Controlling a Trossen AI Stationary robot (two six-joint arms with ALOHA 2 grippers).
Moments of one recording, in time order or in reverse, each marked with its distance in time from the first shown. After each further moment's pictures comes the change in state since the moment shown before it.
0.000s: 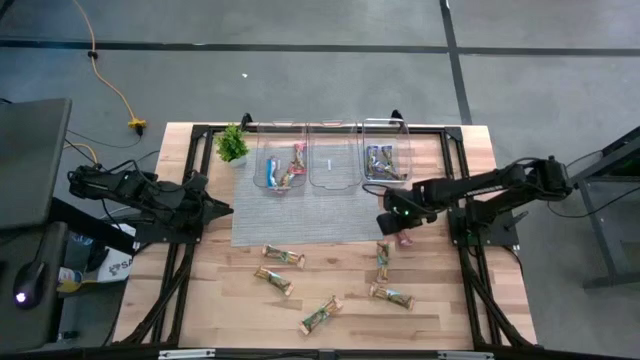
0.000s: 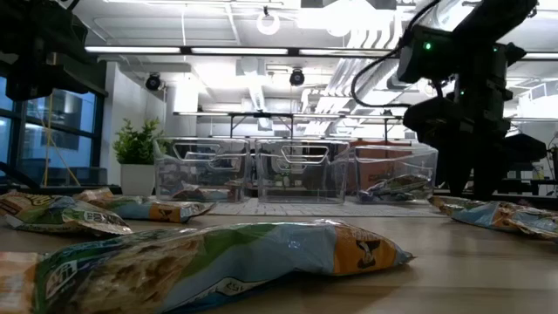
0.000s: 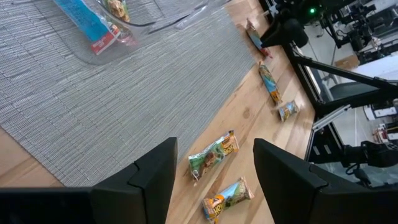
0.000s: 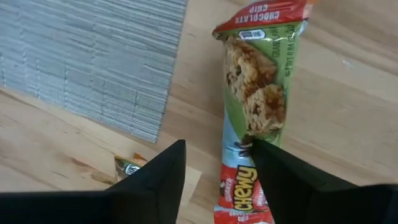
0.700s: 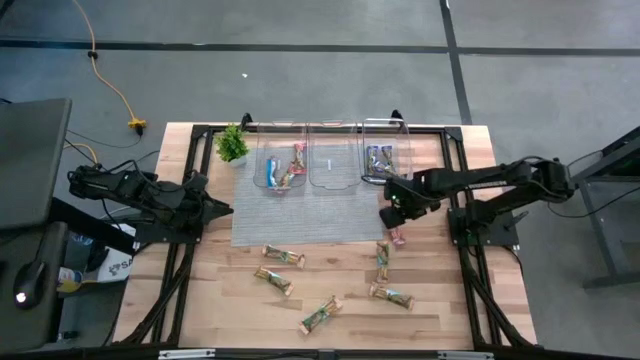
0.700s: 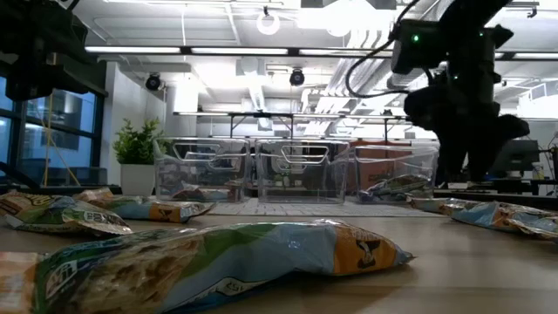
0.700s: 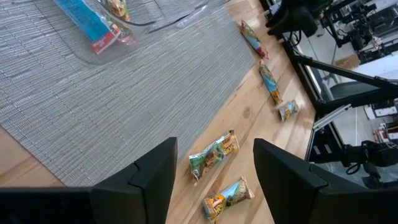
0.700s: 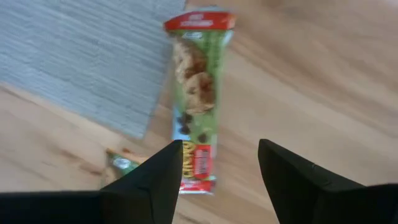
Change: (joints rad) left arm 0.000 0.000 0.000 -0.002 0.001 0.000; right arm -0.079 -0.028 0.115 -0.202 0.019 -0.176
